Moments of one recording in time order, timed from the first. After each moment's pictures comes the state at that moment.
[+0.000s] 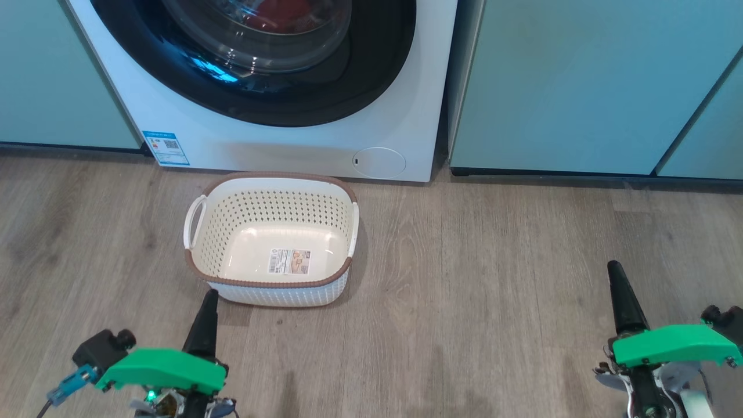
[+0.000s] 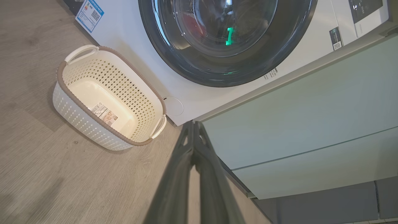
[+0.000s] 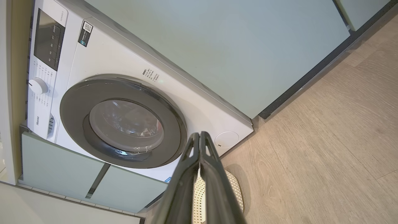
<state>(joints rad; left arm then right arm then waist) 0.00 0.04 -0.05 0.26 -1.01 -0.04 -0.06 -0.03 -0.04 -0.10 0.31 0.99 0.13 -0.06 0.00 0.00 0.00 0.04</state>
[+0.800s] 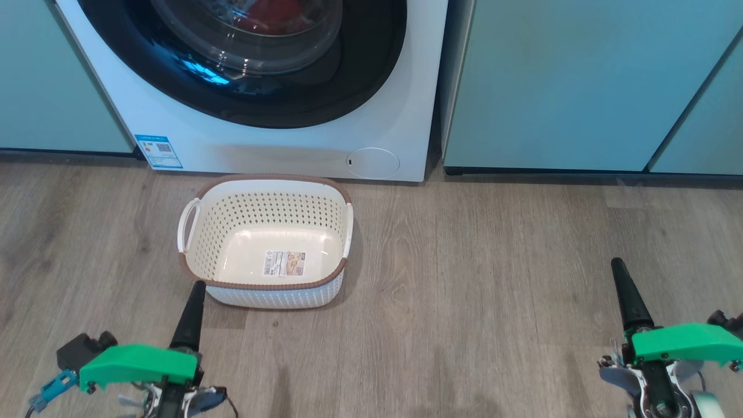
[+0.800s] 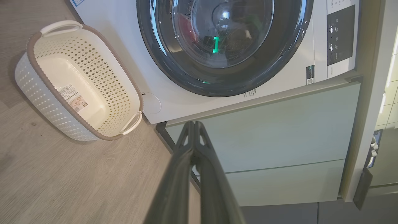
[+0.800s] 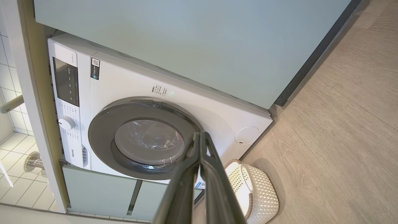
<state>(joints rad) -0.02 0.04 0.00 0.27 -1.25 -0.08 0.00 -0.03 -0.04 -0.12 0.30 1.24 0.13 0.01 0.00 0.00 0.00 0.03</state>
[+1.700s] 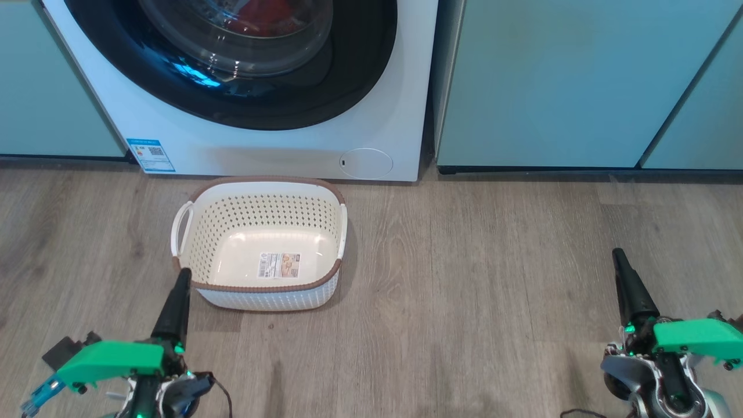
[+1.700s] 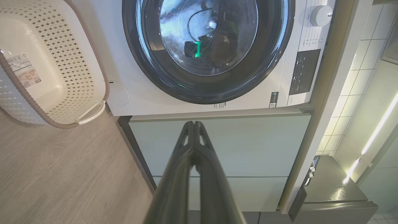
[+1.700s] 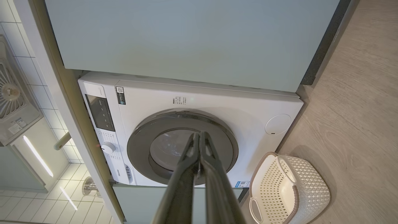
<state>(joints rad) -0.05 0.04 0.05 0.27 -1.54 -0.11 0.08 -0.05 -0.04 -0.13 0.29 1.53 0.13 0.09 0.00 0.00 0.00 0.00</state>
